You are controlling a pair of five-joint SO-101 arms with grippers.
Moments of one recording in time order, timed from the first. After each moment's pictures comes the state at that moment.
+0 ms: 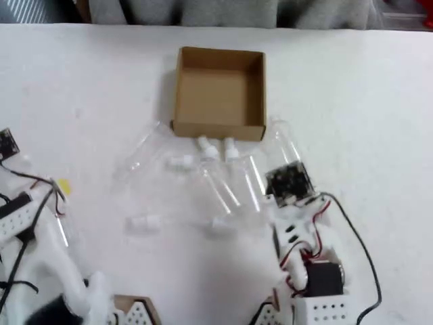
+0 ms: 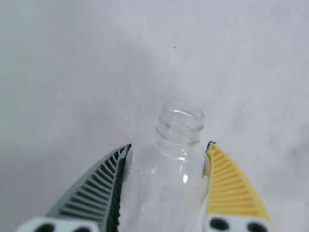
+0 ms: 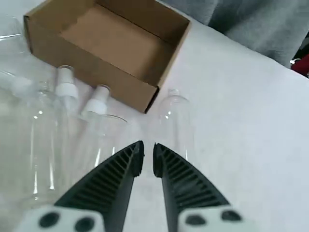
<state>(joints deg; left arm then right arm) -40.5 -25.2 59.1 39.3 1.9 -9.7 -89.7 78.1 48.7 23.7</state>
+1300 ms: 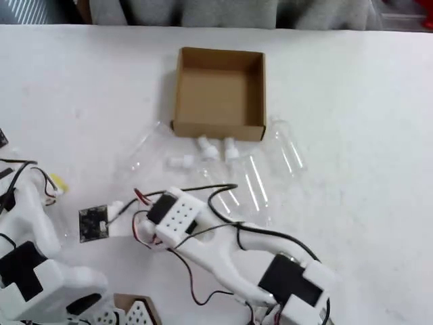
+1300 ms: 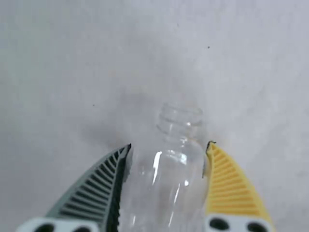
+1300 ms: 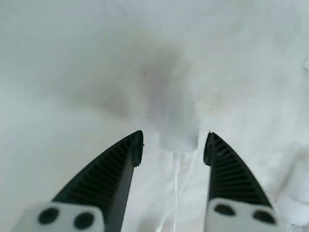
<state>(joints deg) -42.9 -0.4 40.8 44.8 5.5 -61.0 3.8 26.8 52.2 44.5</state>
